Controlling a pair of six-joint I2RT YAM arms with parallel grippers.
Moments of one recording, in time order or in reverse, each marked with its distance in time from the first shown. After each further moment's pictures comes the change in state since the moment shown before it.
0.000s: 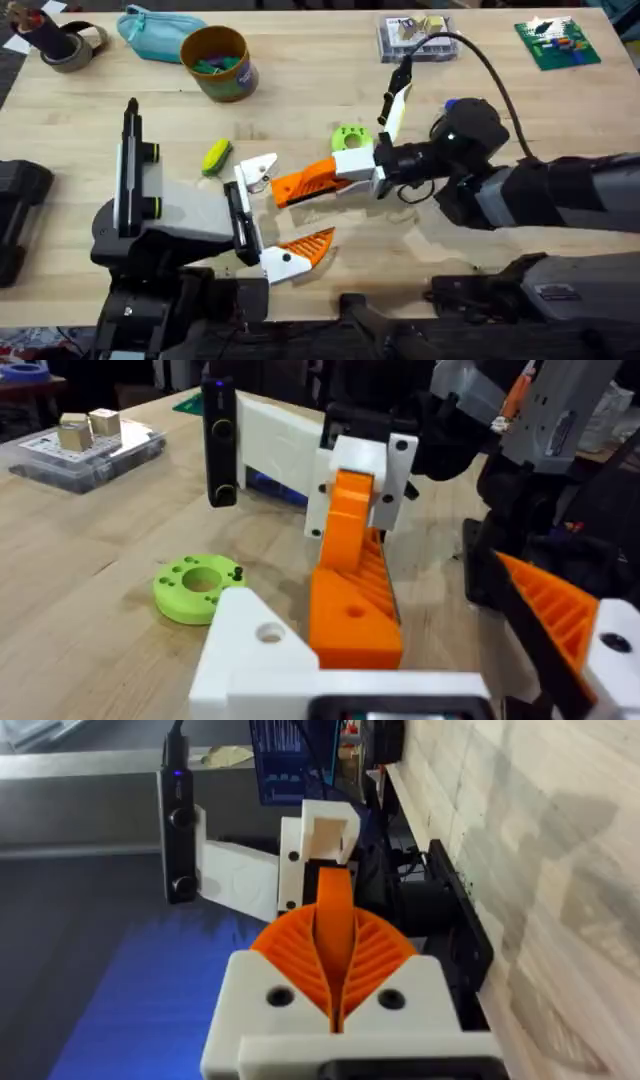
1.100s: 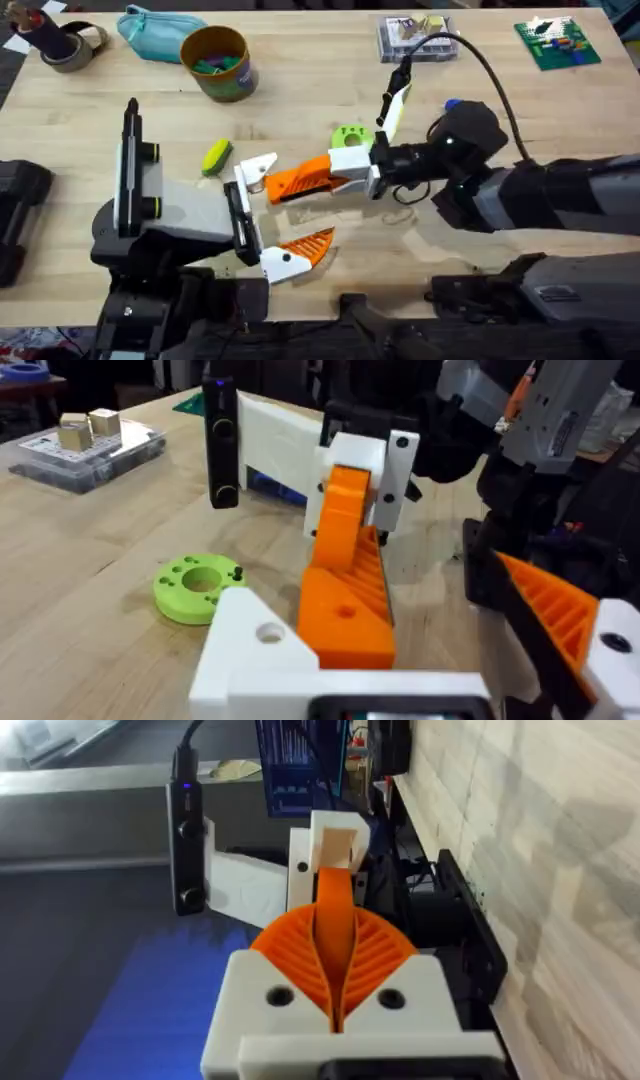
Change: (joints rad) left arm 0.000 0.000 0.000 0.000 0.000 0.000; right arm 0.034 0.000 0.000 0.034 0.067 0.046
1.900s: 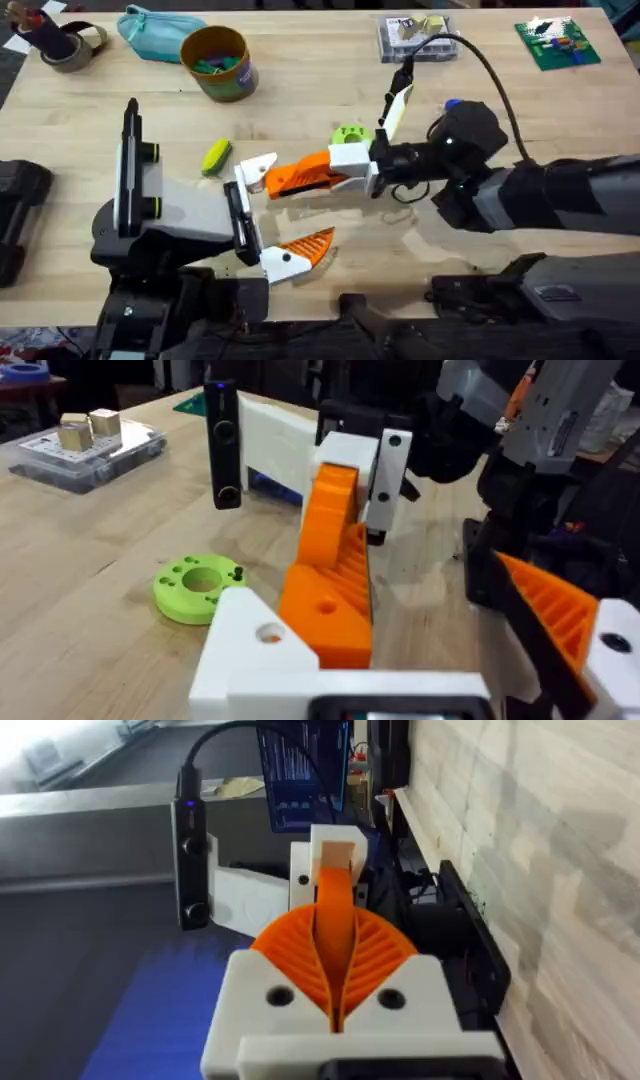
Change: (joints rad) left arm 0.000 0.000 0.000 0.000 0.000 0.000; right arm 0.000 0.000 0.000 0.000 0.038 0.022
